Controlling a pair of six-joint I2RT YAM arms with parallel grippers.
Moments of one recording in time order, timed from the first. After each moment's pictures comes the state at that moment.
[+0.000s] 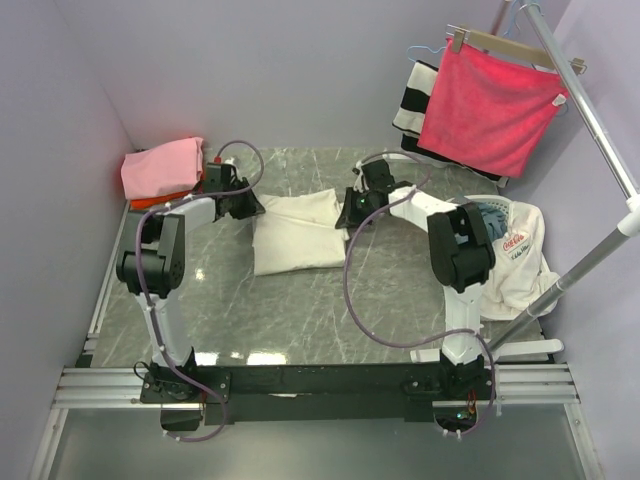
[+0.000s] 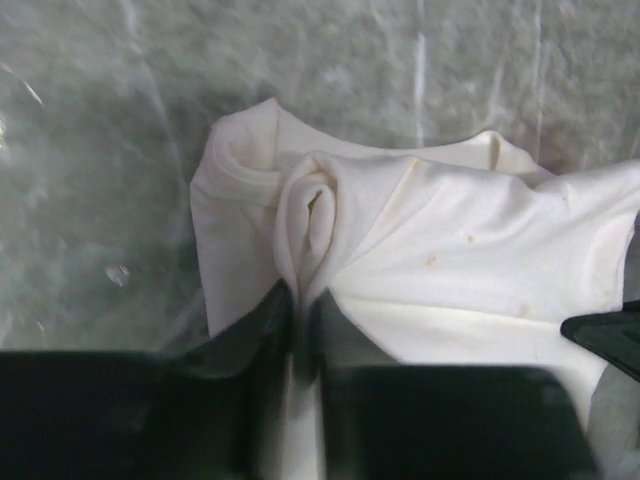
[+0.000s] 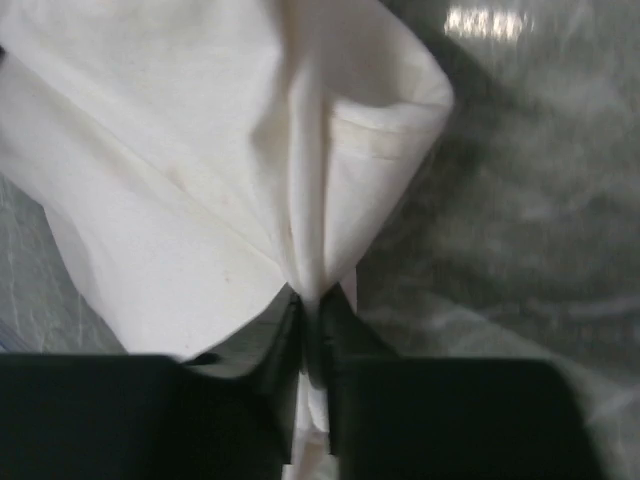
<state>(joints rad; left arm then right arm) -0.13 2.00 1.29 -0.05 0.29 -0.52 0.35 2.11 1.50 -0.35 -0.40 0.44</state>
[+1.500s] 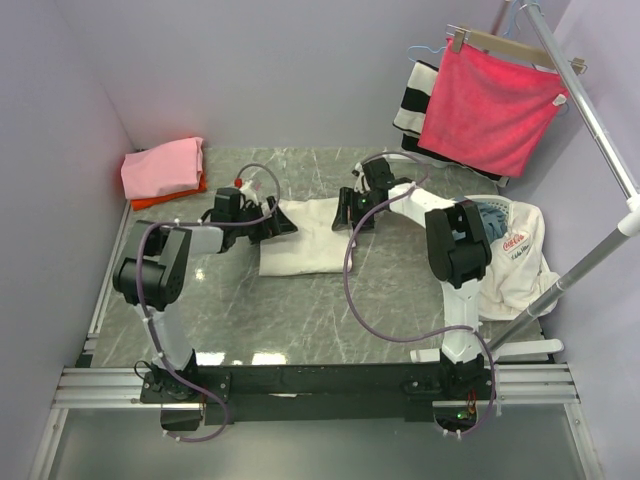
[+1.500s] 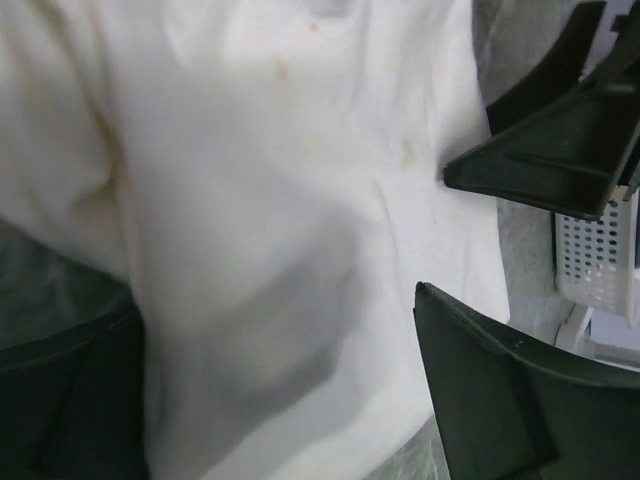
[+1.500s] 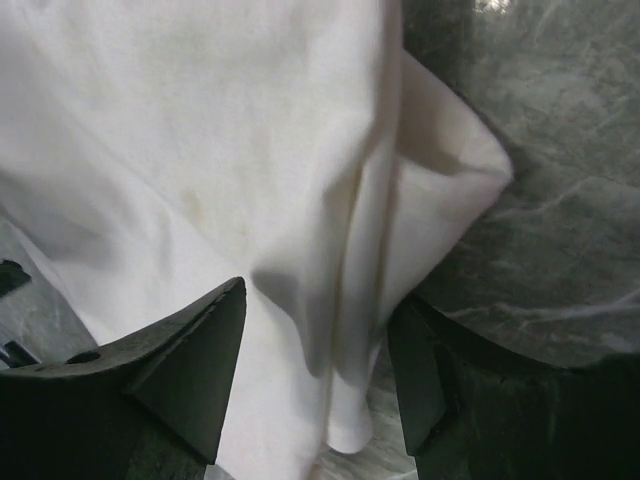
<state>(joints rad) -0.23 1.87 0.93 0.30 0.55 -0.58 0.33 2.13 1.53 -0.44 -0.42 0.38</state>
